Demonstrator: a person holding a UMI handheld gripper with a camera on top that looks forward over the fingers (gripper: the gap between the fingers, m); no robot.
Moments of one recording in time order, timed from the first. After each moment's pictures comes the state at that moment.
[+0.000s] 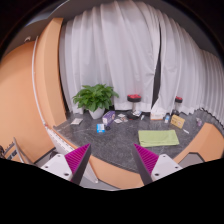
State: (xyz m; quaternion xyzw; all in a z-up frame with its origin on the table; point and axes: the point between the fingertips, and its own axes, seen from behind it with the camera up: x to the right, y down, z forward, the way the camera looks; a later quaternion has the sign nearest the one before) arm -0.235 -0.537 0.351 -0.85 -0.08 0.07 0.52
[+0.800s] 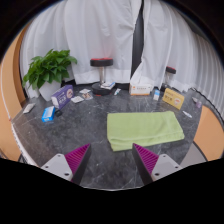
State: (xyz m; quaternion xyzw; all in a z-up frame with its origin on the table) arm -0.090 -0.252 0.087 -0.90 0.00 -0.01 0.43
